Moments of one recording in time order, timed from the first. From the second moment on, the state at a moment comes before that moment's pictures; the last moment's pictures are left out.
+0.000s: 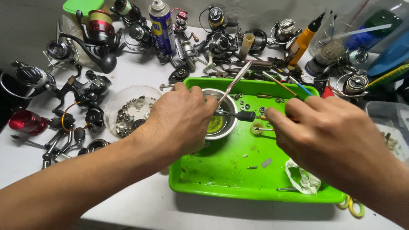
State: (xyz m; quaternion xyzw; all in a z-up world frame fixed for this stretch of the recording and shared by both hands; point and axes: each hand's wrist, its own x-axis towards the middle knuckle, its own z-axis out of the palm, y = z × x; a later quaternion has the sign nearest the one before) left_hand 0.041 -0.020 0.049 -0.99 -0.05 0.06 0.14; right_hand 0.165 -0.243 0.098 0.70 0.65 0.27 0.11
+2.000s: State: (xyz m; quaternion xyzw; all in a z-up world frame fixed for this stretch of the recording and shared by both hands) left_hand 0.008 -0.048 0.015 -0.93 0.07 -0.17 -0.33; right_hand 0.329 -0.224 0.045 0.92 0.31 0.00 -0.23
